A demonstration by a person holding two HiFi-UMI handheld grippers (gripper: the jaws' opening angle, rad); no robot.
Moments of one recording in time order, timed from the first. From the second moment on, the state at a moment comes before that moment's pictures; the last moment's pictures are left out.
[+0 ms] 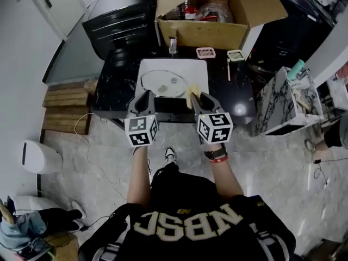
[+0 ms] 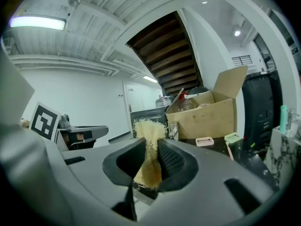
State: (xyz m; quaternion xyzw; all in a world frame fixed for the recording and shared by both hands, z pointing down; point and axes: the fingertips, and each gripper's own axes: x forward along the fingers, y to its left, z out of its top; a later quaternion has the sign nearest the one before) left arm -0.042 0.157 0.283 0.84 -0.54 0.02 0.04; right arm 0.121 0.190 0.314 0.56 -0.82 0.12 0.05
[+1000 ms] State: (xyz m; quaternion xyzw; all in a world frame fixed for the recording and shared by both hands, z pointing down) left arm -0.106 -0.024 0.485 0.79 -0.50 0.20 0.30; right arm 0.035 -0.047 0.428 0.48 -0.84 0.22 0.13
